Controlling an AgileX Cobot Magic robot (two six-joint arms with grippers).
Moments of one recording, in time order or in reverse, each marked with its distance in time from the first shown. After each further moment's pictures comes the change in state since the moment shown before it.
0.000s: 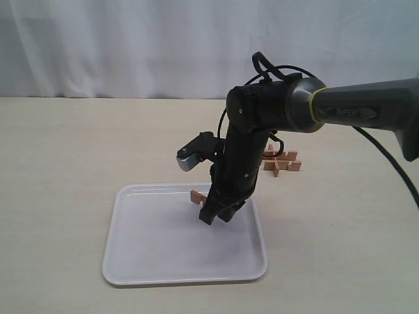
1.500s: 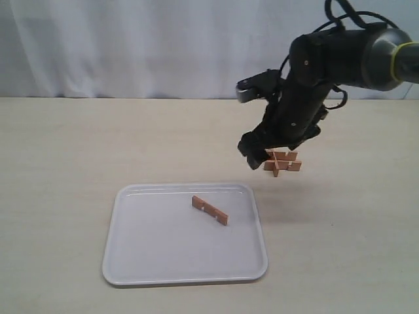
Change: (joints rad) left arm 0.000 0.000 0.000 0.000 0.000 0.000; right arm -0.192 -0.151 0.000 -0.157 -0.095 0.369
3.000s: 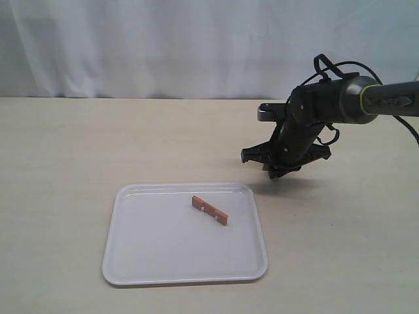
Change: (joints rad) left arm 0.000 0.000 0.000 0.000 0.000 0.000; right arm -0.072 0.218 -0.002 -0.004 -0.223 0.324
